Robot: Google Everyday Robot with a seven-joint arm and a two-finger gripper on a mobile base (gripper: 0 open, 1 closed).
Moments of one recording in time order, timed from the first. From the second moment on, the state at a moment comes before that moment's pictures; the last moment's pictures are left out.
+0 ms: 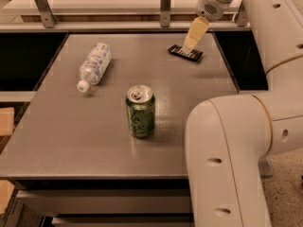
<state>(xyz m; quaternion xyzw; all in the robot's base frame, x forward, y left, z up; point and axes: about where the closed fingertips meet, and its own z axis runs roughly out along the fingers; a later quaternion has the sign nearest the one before) 0.755 -0.169 0.926 -0.52 0.82 0.01 0.23</state>
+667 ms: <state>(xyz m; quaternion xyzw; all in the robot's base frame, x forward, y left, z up) 0.759 -0.161 0.892 -0.51 0.82 0.06 0.23</state>
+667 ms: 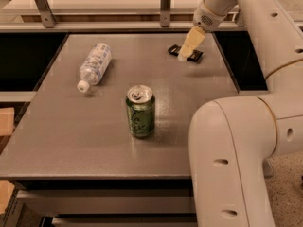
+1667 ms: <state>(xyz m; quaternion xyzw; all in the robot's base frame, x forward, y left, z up) 0.770 -0.168 0.876 -0.49 0.84 0.04 0.21</state>
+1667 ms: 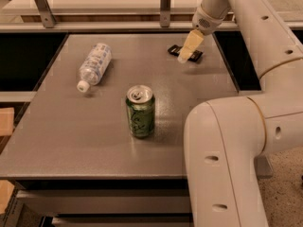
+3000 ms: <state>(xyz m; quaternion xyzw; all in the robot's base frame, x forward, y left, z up) 0.778 -0.170 0.860 -0.49 0.85 0.01 0.18</state>
